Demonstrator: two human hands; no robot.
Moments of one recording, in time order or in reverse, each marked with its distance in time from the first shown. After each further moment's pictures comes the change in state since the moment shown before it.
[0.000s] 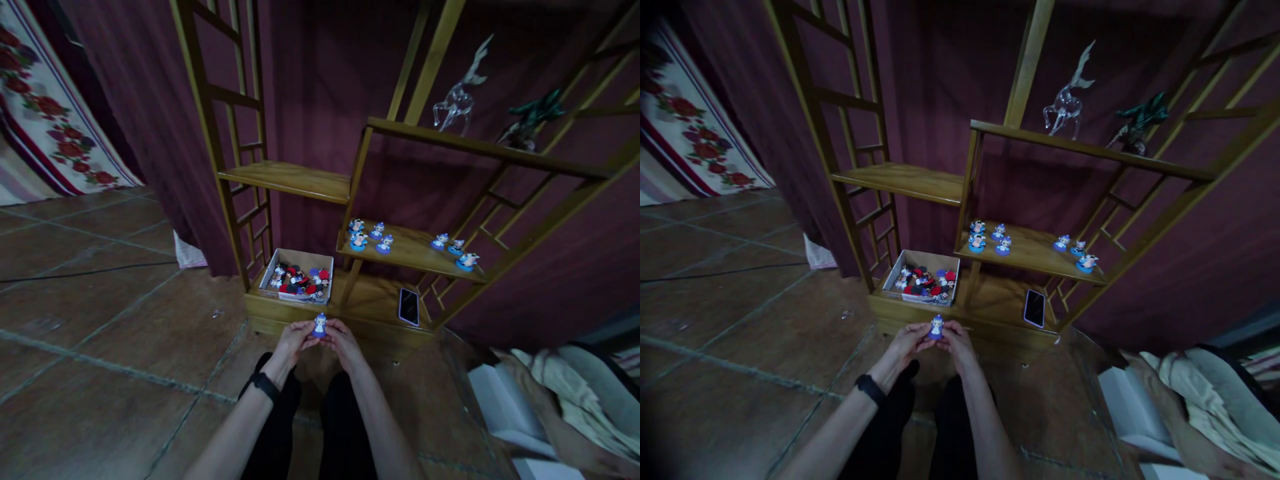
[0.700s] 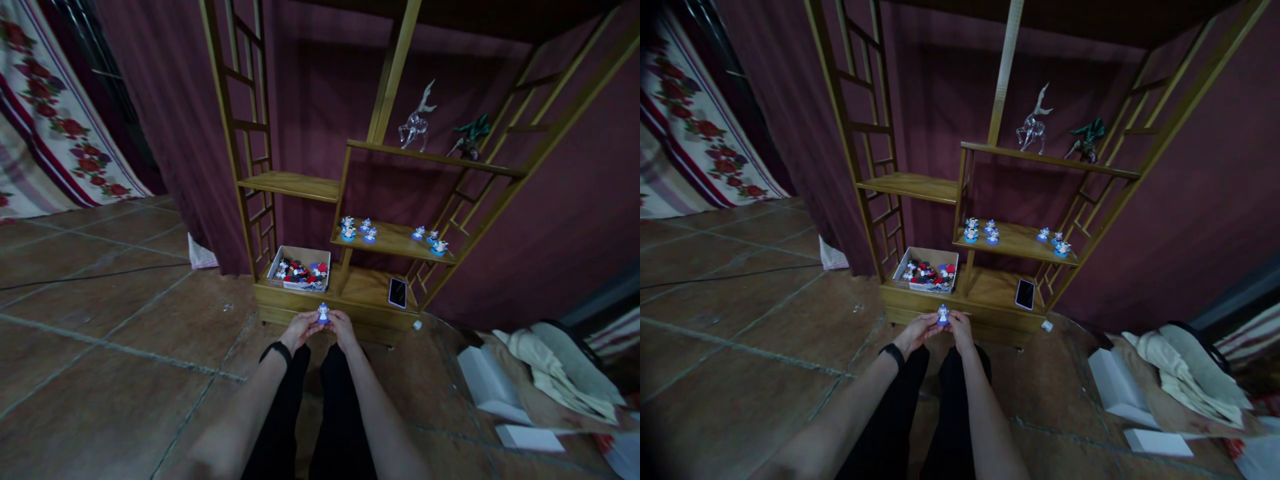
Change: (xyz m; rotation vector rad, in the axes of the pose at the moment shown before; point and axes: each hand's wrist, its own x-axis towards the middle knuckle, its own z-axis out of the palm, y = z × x) left_hand -0.029 -0.028 0.001 -0.042 -0.114 -0.078; right_hand -0.037 0.018 -0.006 0.010 0.151 -0.177
